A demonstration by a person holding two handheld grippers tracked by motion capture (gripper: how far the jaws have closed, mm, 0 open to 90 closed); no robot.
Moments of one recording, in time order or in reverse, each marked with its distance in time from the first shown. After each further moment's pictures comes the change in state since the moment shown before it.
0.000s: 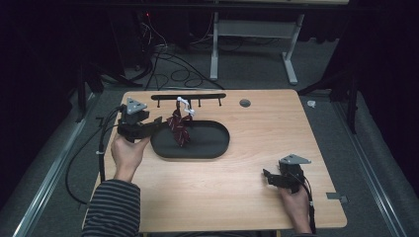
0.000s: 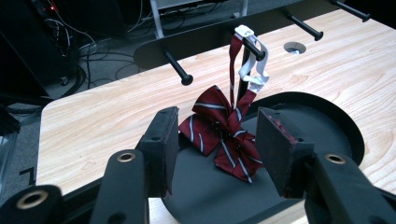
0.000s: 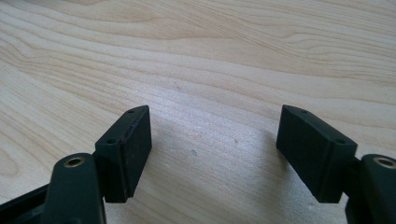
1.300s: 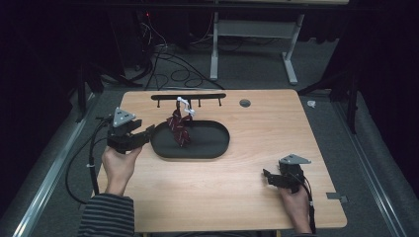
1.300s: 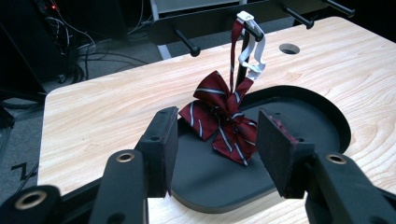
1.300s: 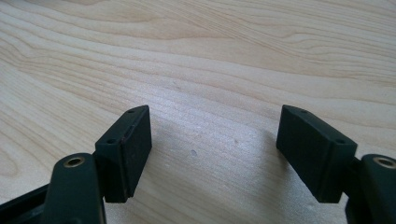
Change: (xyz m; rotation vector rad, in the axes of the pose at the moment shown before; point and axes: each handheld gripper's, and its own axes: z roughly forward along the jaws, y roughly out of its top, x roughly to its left) left arm 0.006 -0.026 -0.026 -0.036 -0.013 -0.043; right arm 0.000 0.000 0.000 0.001 -0.001 0.000
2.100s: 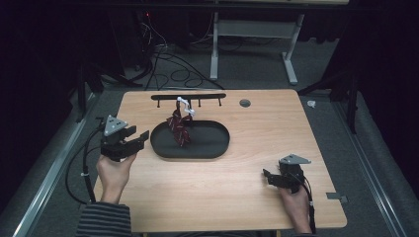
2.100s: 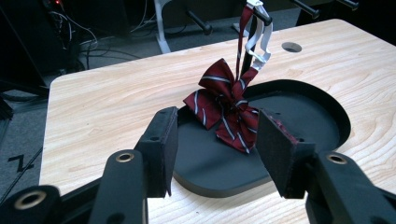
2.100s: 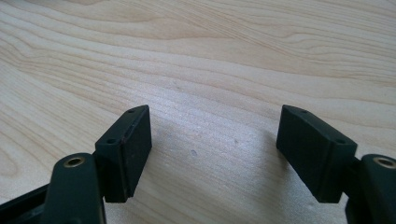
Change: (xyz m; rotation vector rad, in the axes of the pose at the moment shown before) left arm 0.007 -0.020 -0.012 -0.010 0.002 -0.032; right arm 0.000 0.000 0.000 0.000 -0.001 -0.001
